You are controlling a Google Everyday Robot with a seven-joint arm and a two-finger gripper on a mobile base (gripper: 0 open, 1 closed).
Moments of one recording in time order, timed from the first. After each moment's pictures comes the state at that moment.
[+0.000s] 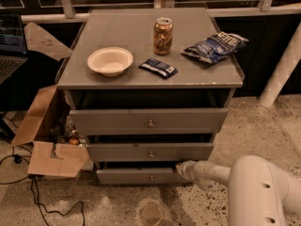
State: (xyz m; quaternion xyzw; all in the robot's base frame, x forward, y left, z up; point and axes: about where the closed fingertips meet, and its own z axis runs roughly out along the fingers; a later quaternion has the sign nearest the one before) arm 0.670 -0.195 0.193 -0.18 0.92 0.08 0.34
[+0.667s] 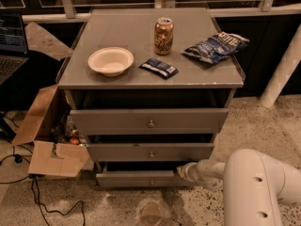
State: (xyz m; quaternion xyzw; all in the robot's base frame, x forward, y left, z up) arm 0.653 -0.200 0.196 -0.18 0.93 0.10 0.30
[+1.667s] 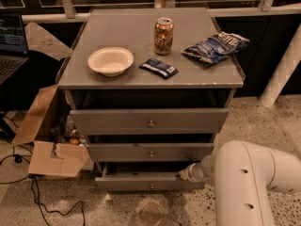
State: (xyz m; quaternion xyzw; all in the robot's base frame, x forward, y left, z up) arm 0.627 -0.201 0.205 -0.18 0.95 0.14 0.23
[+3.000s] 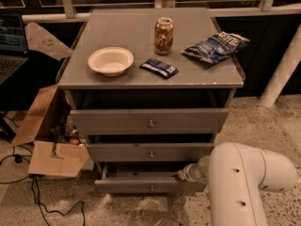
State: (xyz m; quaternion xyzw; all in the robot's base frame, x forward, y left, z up) arm 0.636 -0.197 0.184 -0.17 0.95 0.14 0.23
